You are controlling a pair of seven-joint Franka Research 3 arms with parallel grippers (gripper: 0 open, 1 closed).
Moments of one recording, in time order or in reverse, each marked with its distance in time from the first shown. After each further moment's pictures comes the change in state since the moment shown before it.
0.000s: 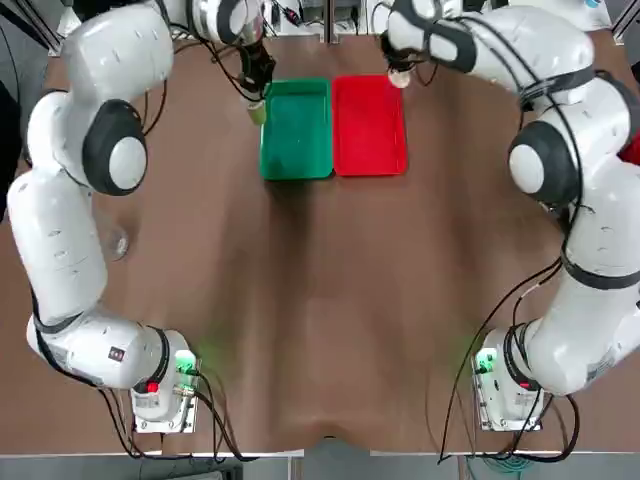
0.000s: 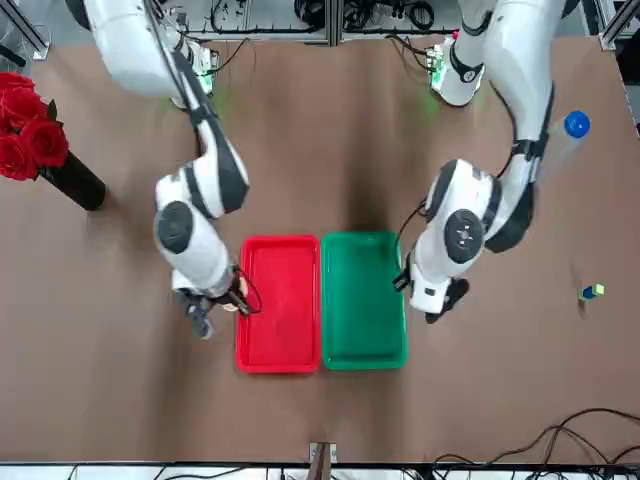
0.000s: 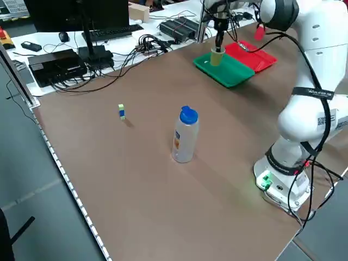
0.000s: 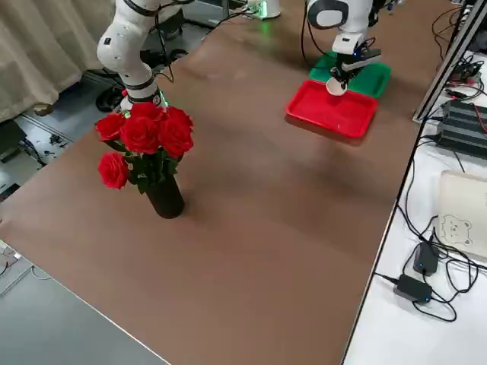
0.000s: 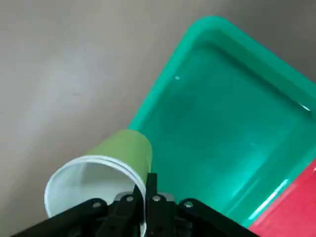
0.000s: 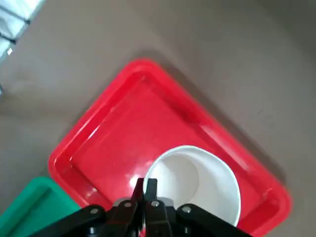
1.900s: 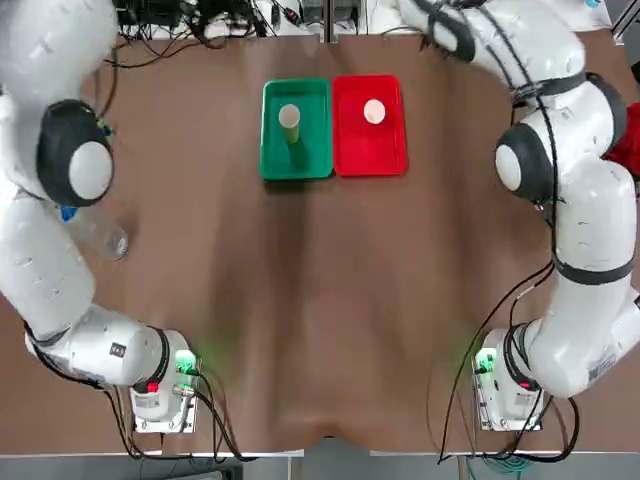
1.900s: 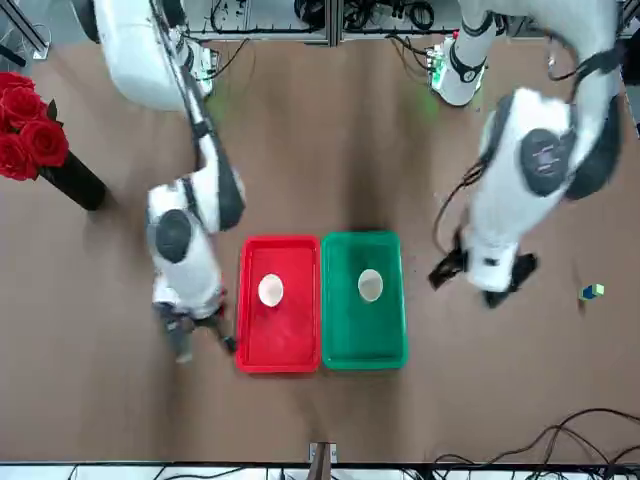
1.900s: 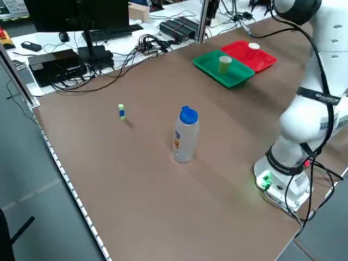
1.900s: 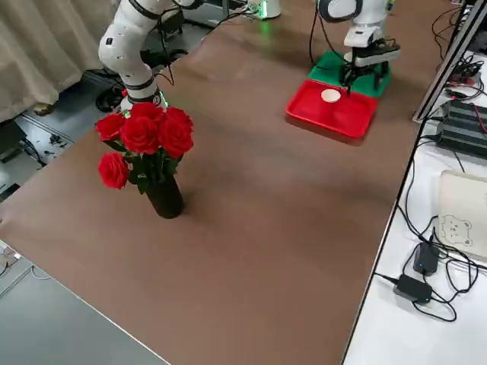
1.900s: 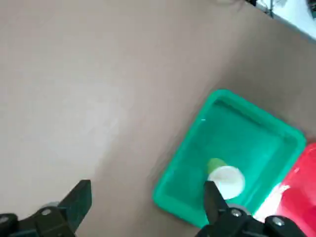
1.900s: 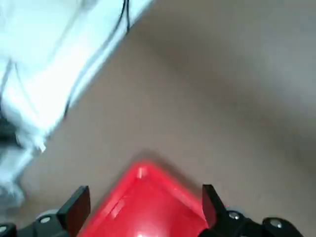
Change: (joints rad) left arm 0.134 -0.275 0.040 0.067 0.080 -0.291 0.236; right arm -0.008 0.054 -0.247 0.271 -0.083 -0.145 0.021
